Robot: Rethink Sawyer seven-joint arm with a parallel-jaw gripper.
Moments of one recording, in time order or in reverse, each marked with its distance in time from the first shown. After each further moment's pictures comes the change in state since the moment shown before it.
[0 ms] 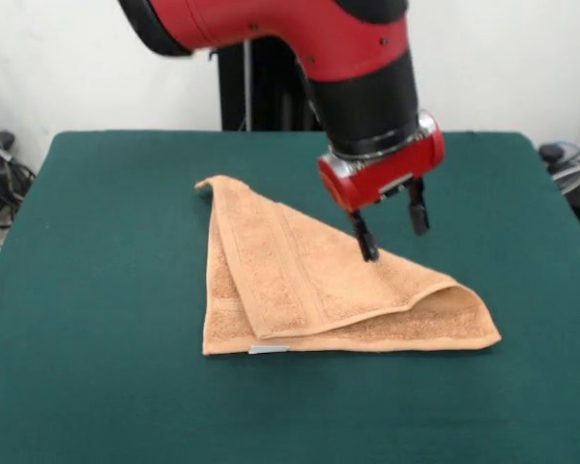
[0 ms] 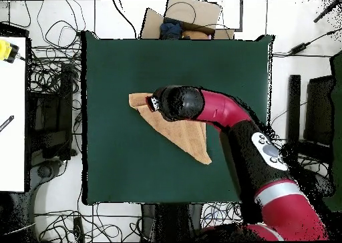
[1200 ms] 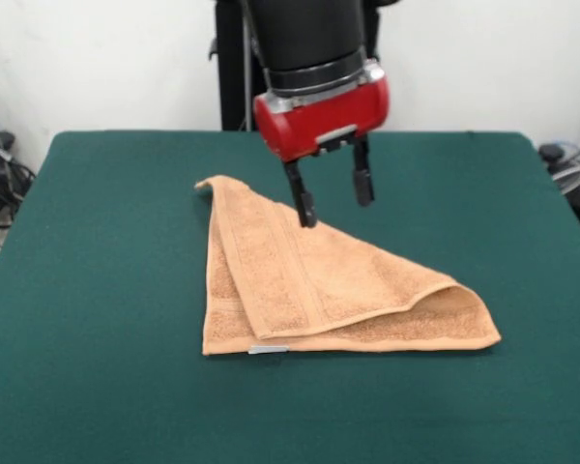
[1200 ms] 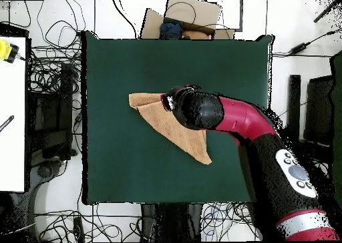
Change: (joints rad) arm -0.087 -0.126 0.010 0.102 -0.014 -0.101 0.000
